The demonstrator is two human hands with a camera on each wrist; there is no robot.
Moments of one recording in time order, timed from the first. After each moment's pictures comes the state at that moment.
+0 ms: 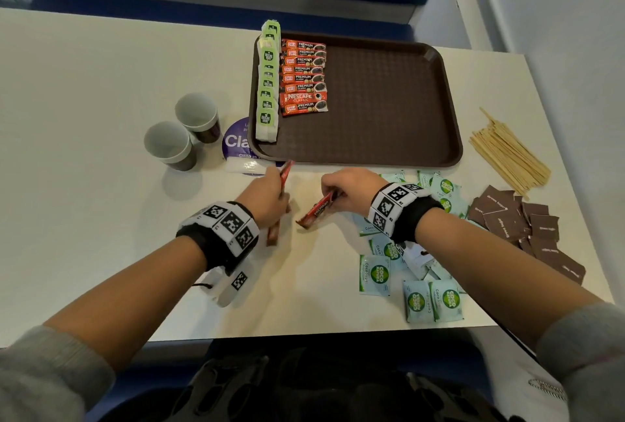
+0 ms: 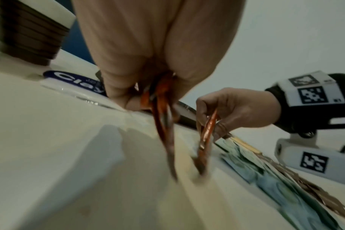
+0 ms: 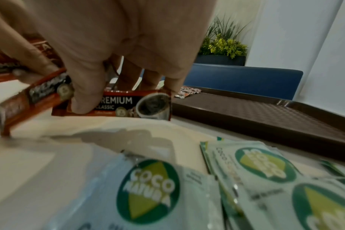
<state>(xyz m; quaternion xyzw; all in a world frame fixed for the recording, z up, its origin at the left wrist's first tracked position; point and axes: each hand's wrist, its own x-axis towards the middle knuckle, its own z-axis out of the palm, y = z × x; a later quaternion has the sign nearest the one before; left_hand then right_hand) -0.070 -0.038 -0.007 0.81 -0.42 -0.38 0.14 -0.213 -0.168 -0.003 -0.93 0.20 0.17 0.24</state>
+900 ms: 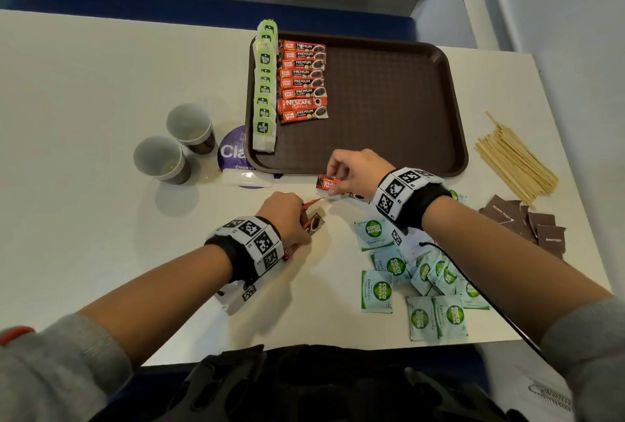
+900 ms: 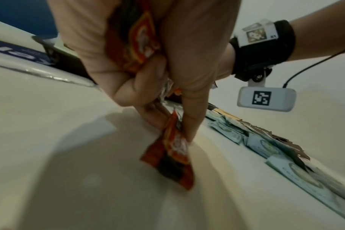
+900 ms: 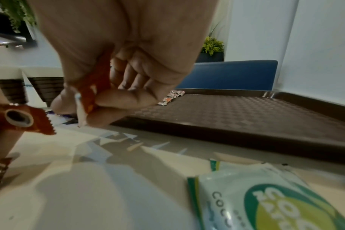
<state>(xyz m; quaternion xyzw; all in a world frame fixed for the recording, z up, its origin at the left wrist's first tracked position) -0.084 -0.065 -0.026 0.78 -0.50 -0.36 -0.02 -0.190 -0.208 0.008 -0.86 0.32 0.16 0.36</state>
